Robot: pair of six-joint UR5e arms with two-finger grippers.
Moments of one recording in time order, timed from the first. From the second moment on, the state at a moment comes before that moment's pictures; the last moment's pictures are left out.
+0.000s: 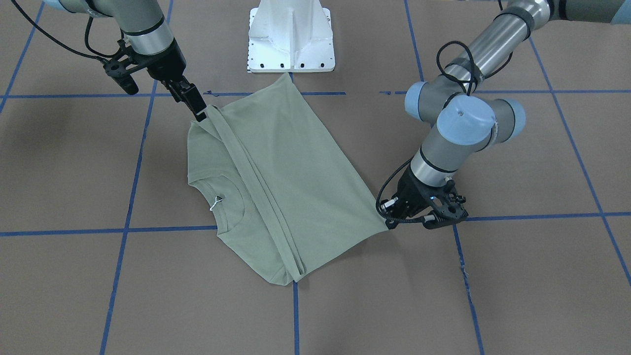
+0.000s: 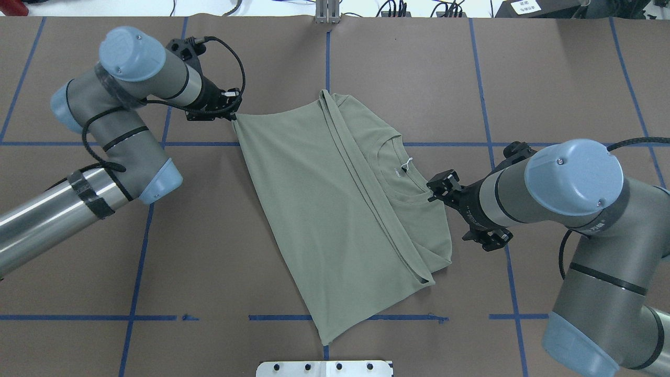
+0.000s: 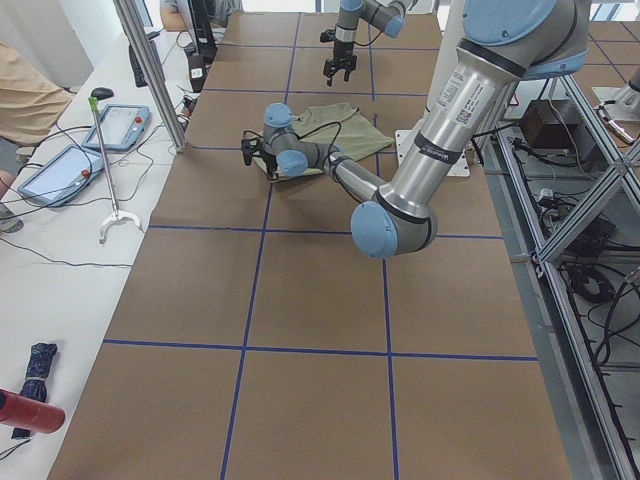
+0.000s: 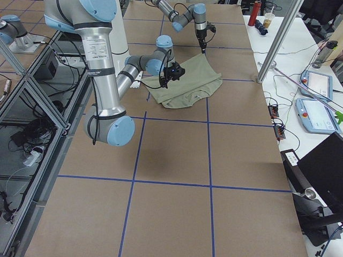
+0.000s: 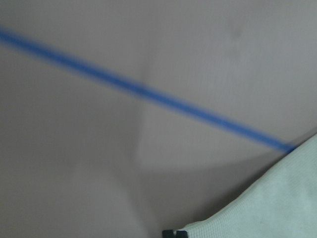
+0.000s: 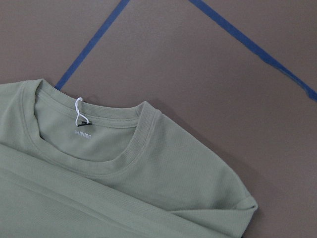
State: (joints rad) left arm -0.84 -2.26 -1.23 -2.24 -1.98 -1.36; right arm 0.54 -1.33 2.15 -1.51 1.83 2.07
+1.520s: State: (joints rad) left arm -0.89 -2.21 -1.29 -2.41 -2.06 -1.33; right arm 0.43 -1.09 1.90 -1.57 1.84 1.59
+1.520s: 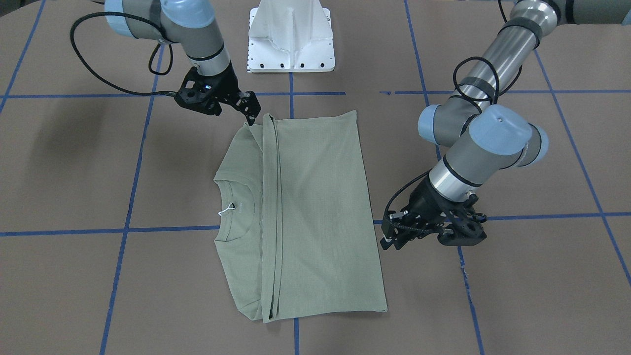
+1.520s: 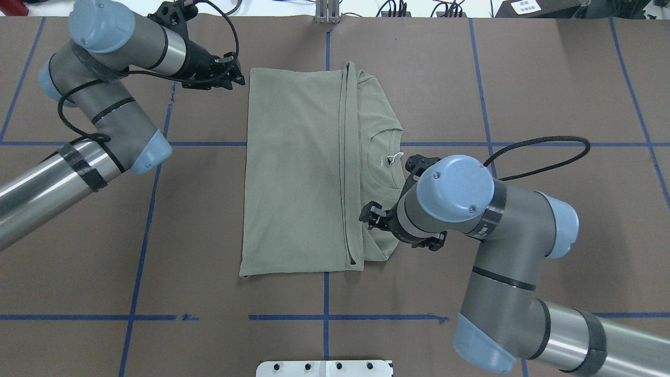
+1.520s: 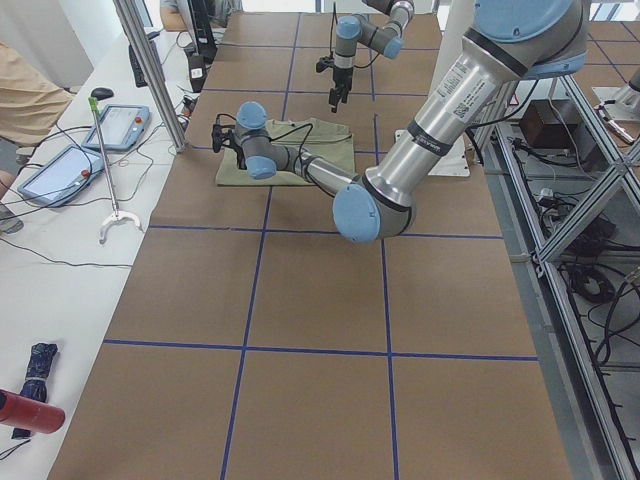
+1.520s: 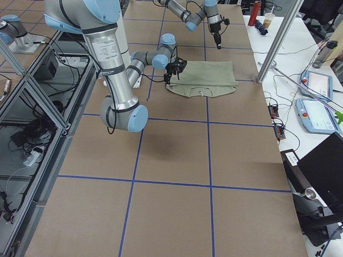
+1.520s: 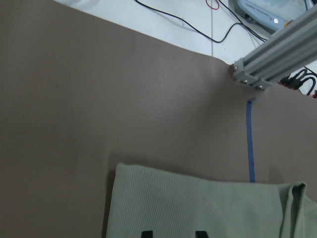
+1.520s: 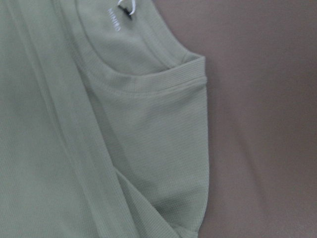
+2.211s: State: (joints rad) left arm -0.89 -2.11 -1.38 -2.40 -2.09 -1.32; right arm 0.39 -0.85 1.68 -1.78 1.84 0.92
